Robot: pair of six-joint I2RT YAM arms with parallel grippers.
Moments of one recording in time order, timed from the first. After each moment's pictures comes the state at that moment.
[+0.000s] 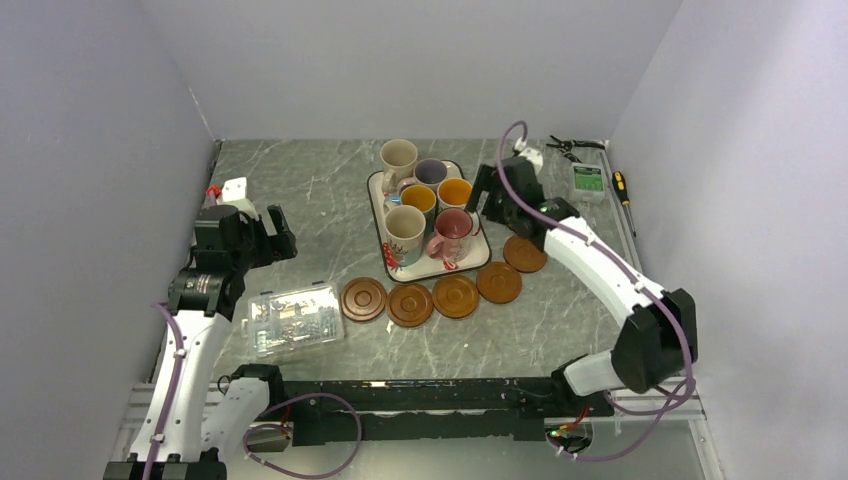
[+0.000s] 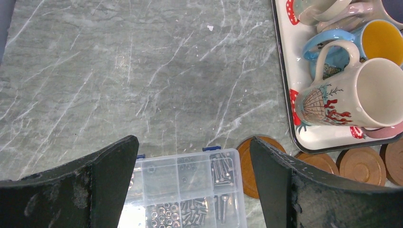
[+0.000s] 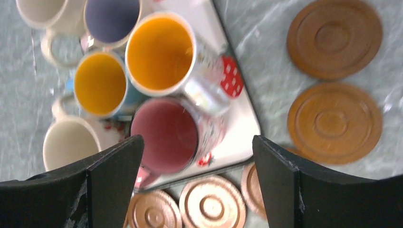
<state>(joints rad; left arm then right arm) -0.03 0.81 0.91 -0.65 -0.02 -0.25 0.41 1.43 1.19 -0.42 0.21 0.60</state>
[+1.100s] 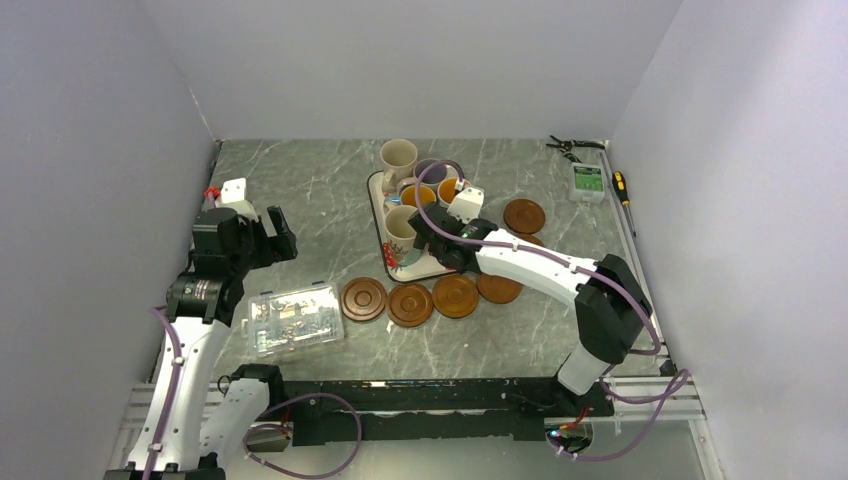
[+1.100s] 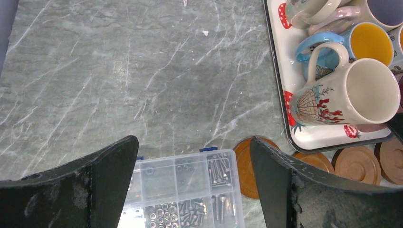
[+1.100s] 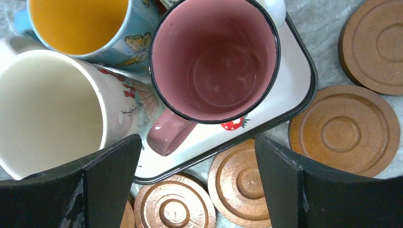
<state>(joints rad) -0.04 0.78 0.91 -0.65 -0.02 -0.25 0.85 1.65 1.23 -0.58 0.65 1.00</state>
